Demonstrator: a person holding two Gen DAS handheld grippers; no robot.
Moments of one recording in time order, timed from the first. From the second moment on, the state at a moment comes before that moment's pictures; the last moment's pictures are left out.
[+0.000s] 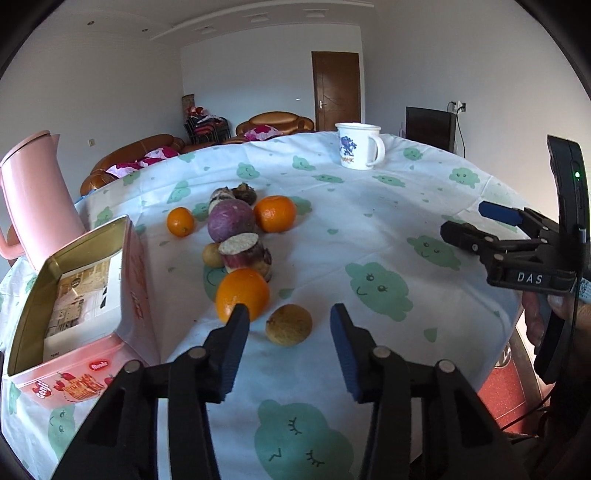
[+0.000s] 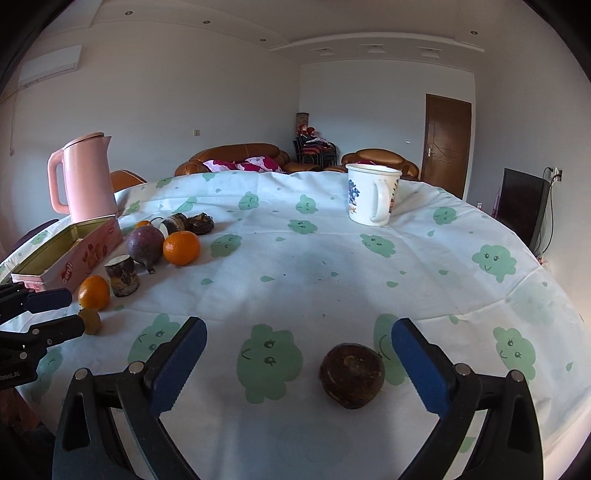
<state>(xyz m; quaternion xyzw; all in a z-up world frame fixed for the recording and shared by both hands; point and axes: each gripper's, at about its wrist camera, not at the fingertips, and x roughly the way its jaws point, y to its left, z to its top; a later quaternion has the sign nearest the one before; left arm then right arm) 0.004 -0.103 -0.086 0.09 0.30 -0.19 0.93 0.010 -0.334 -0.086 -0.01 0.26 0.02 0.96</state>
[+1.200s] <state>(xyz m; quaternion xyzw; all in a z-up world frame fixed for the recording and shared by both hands) 0.034 -0.104 -0.101 0.04 0.35 -0.22 0.91 0.015 -0.353 -0.113 0.02 0.29 0.05 0.96</state>
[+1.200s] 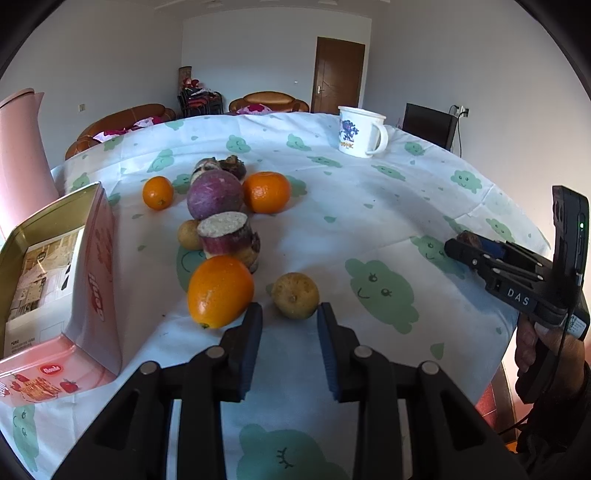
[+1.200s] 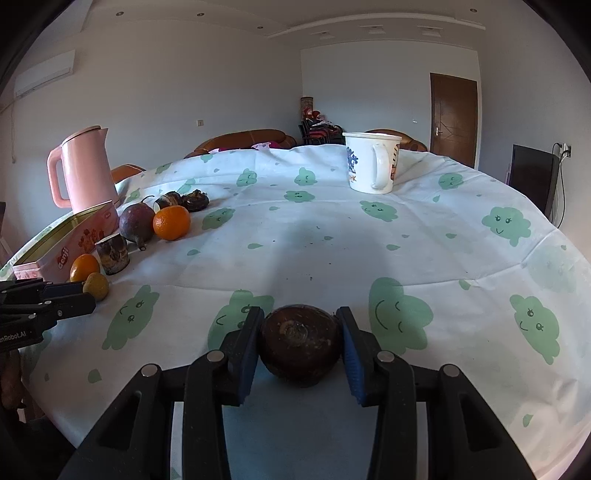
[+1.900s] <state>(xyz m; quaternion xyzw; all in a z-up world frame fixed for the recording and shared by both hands) 0.041 -0.111 -0.091 0.05 0.33 -0.22 0.92 0.004 -0.313 -0.095 -0.01 0.26 0.11 0.96</state>
